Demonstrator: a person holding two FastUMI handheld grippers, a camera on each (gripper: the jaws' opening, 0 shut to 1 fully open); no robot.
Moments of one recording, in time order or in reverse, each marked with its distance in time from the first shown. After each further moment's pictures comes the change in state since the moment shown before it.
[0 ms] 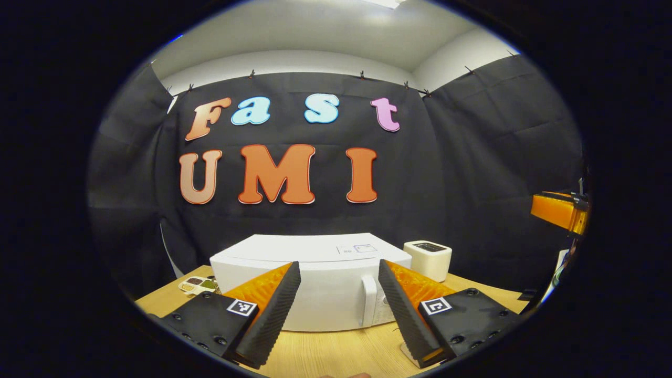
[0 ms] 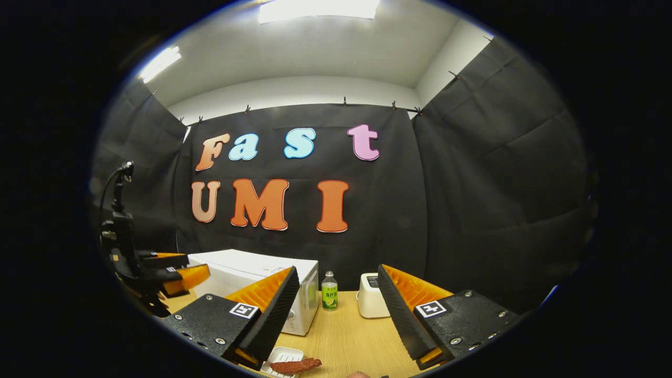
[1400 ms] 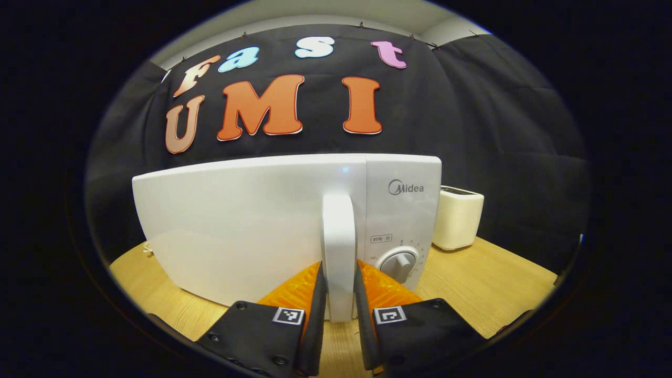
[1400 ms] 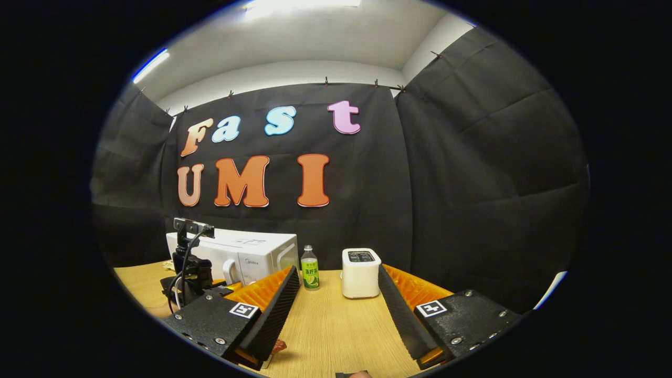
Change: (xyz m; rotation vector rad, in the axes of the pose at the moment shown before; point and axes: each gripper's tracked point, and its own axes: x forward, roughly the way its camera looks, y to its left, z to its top) left arm 0.120 -0.049 -0.159 -0.024 0.231 0.067; right arm 0.004 -0.054 -0.069 0.018 0.101 -0.050
